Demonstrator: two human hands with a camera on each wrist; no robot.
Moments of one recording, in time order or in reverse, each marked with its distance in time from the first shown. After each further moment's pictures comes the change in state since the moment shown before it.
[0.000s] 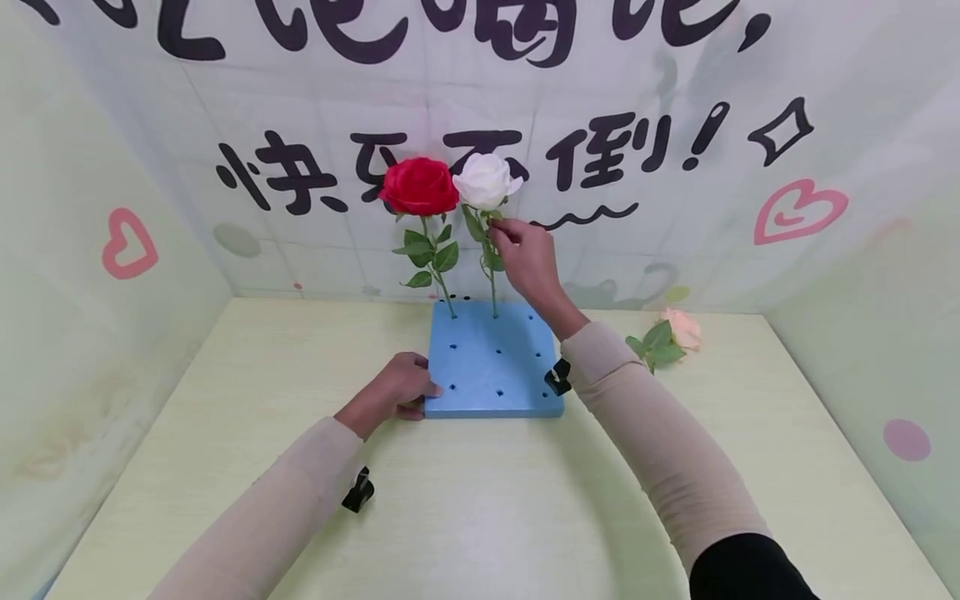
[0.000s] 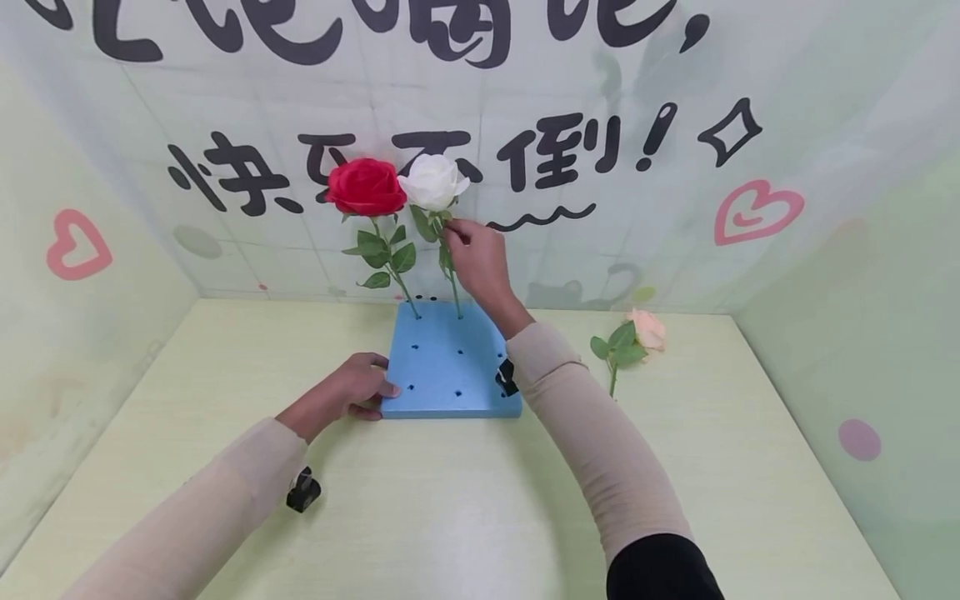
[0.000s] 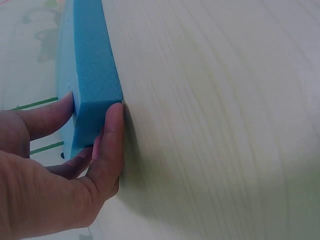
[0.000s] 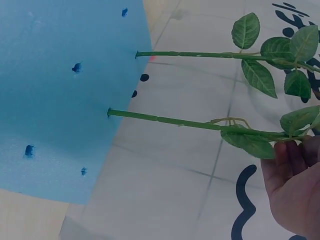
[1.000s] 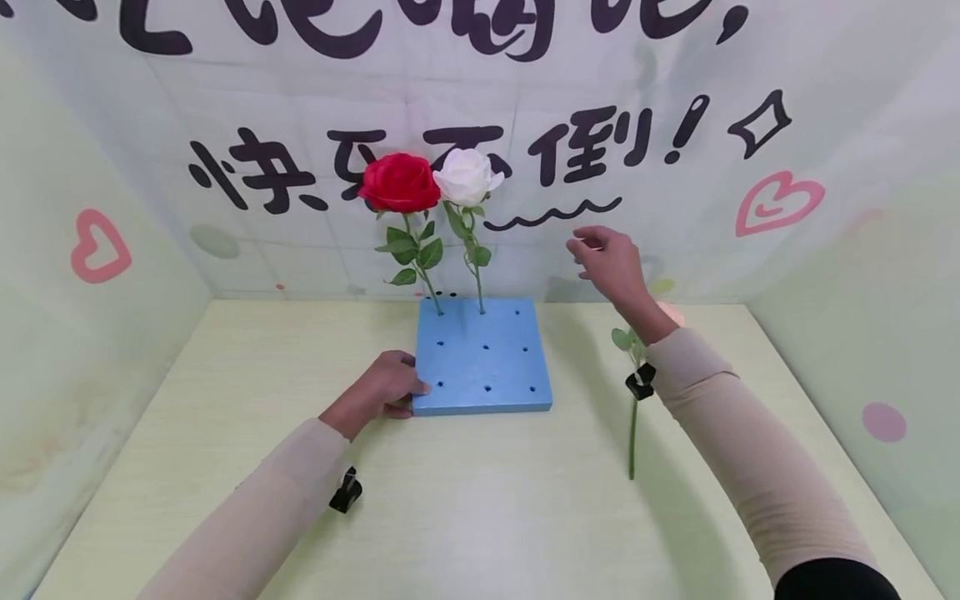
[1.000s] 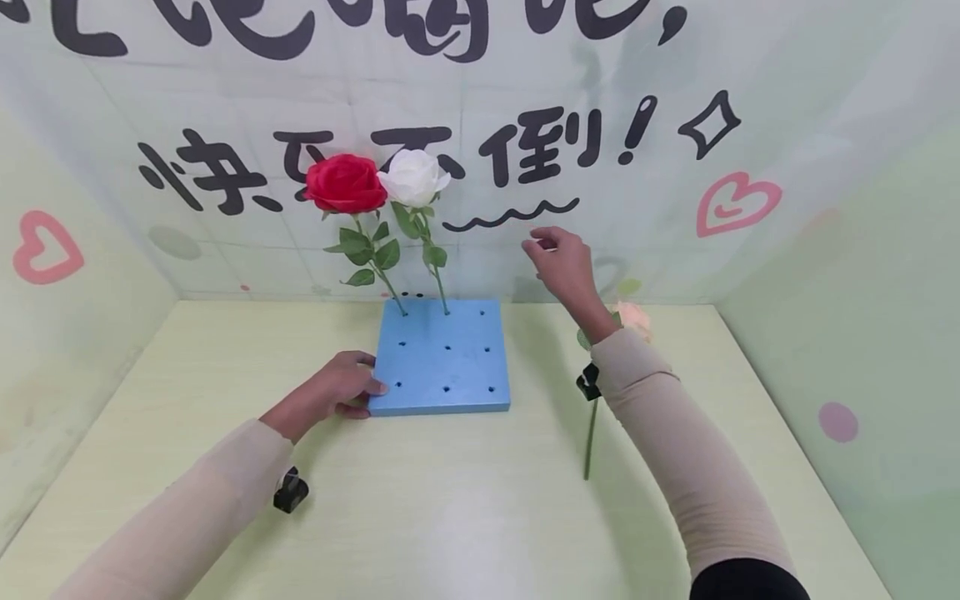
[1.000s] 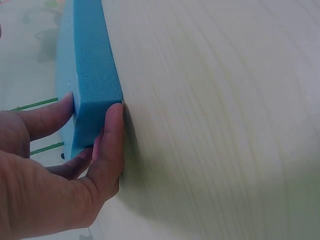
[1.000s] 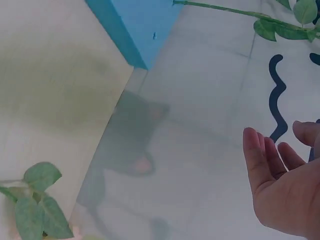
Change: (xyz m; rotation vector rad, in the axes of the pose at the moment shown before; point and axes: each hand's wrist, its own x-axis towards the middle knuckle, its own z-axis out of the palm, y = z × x) left_hand 0.004 0.001 0.000 0.004 -0.032 -0.017; right_hand -0.017 0.061 -0.106 0.011 -0.048 0.295
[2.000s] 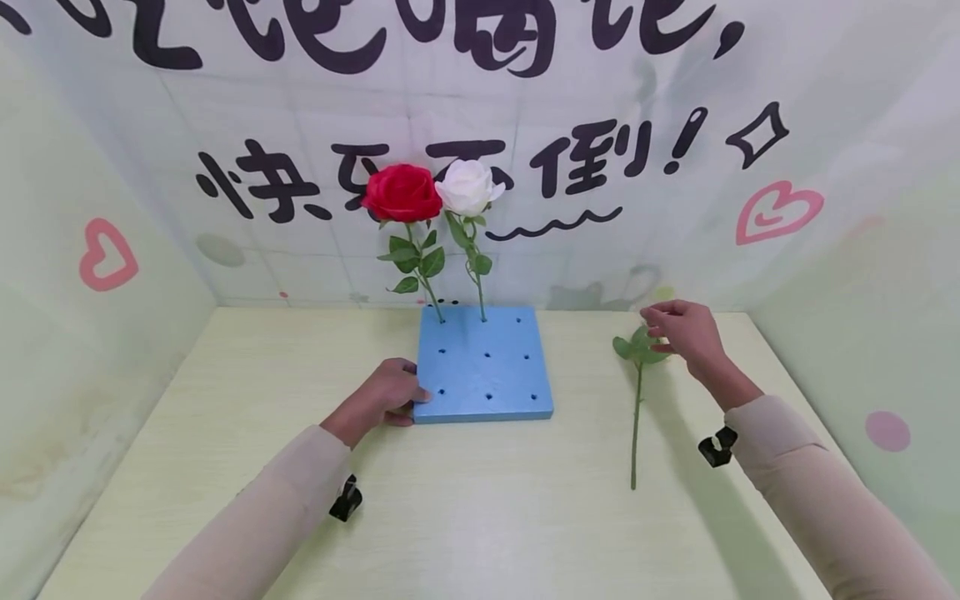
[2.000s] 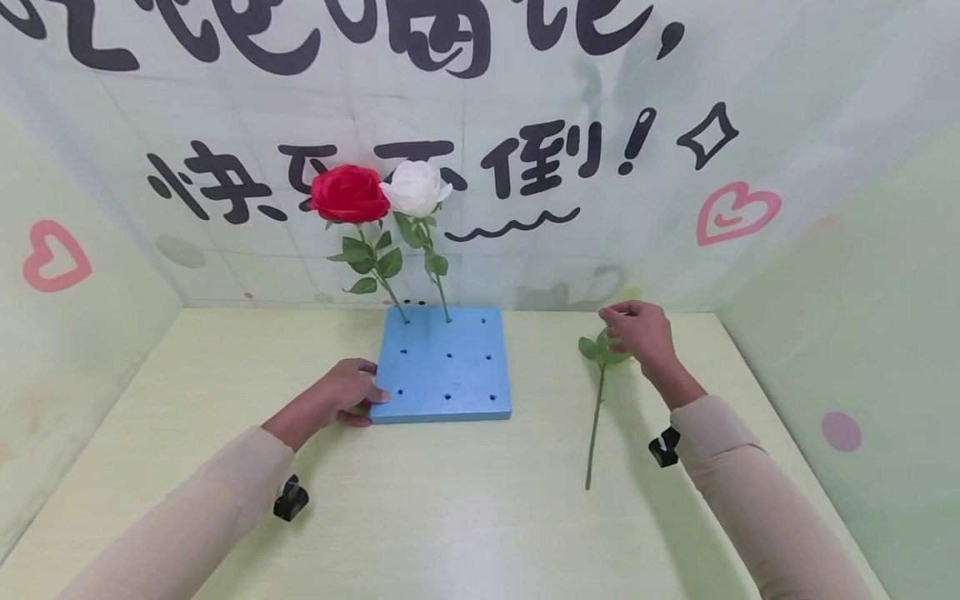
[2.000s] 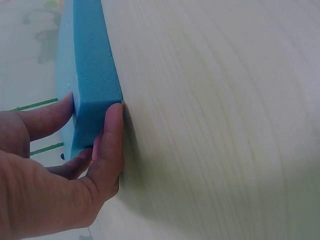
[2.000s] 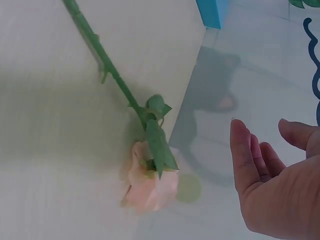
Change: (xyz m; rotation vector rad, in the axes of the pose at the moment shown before) left_hand -0.007 0.002 0.000 -0.016 0.005 -0.014; right_hand -0.054 0.086 -0.074 0.053 -0.072 0.235
